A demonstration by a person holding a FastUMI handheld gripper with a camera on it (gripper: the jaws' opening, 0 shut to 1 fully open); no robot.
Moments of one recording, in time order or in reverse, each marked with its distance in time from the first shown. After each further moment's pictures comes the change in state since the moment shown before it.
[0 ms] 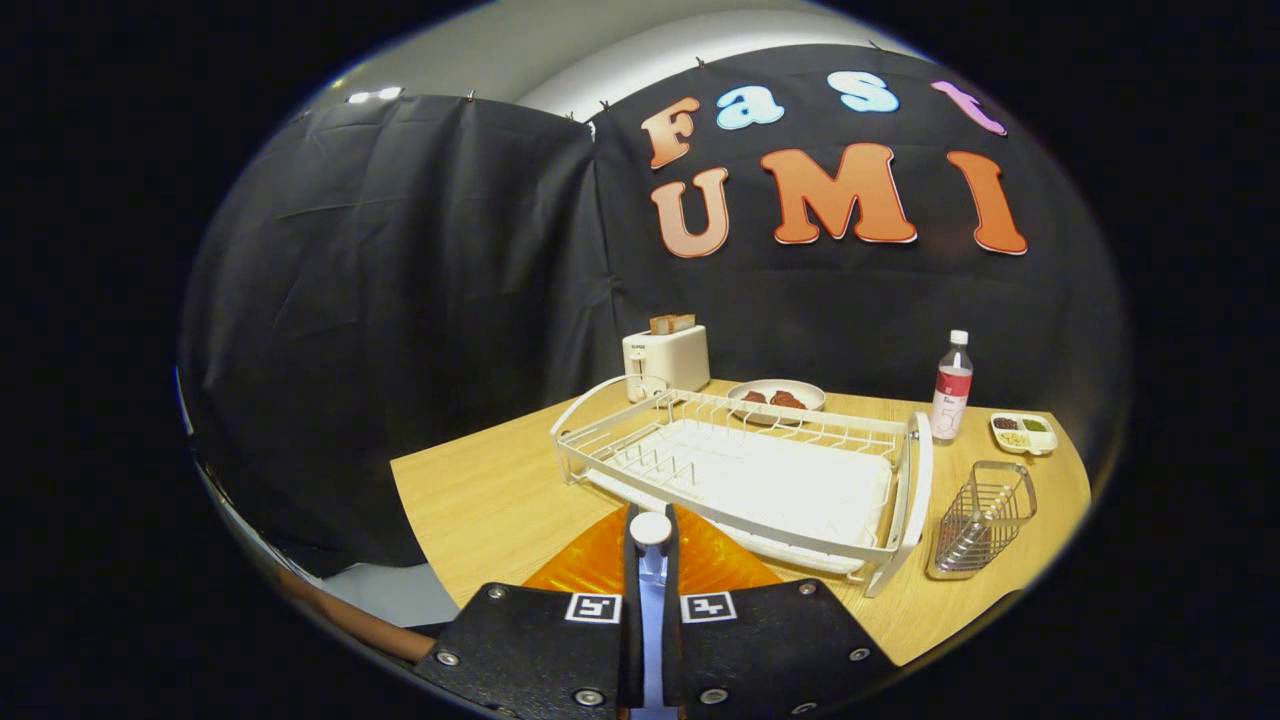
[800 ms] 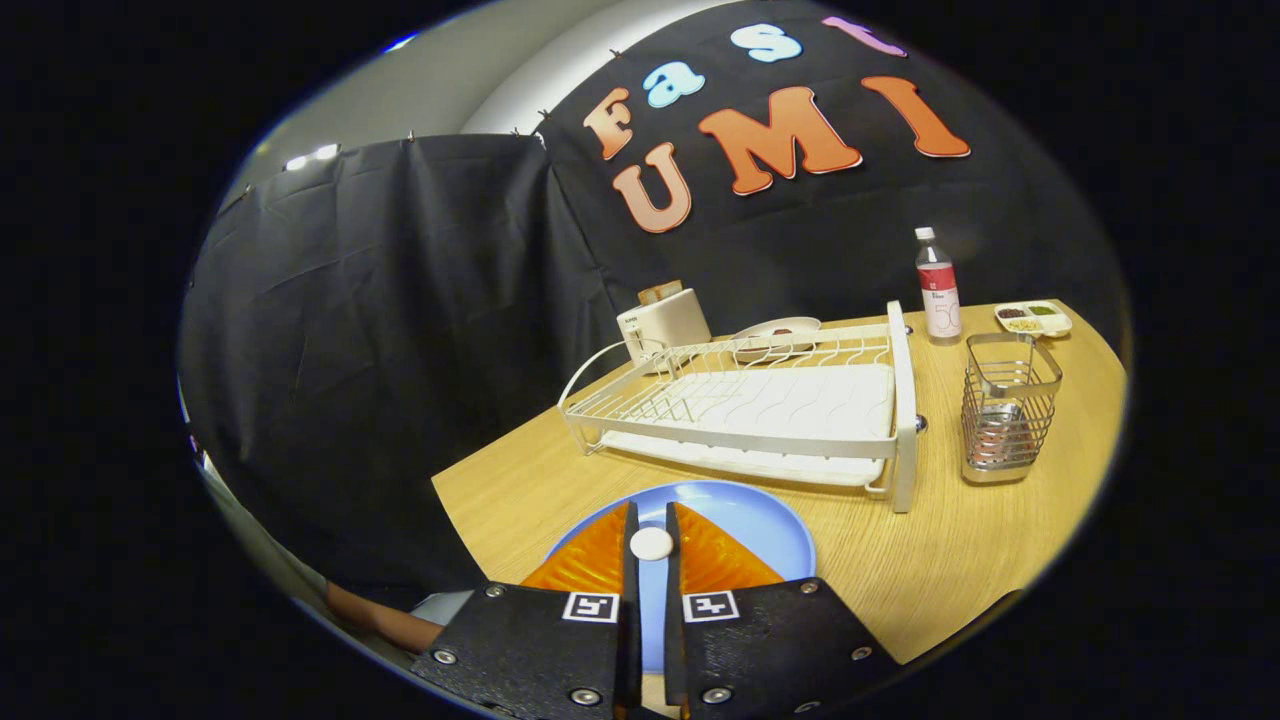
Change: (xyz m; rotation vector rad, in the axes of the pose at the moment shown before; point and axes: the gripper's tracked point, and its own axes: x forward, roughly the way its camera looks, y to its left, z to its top) arm -0.033 -0.016 -0.052 0.251 0.045 0.069
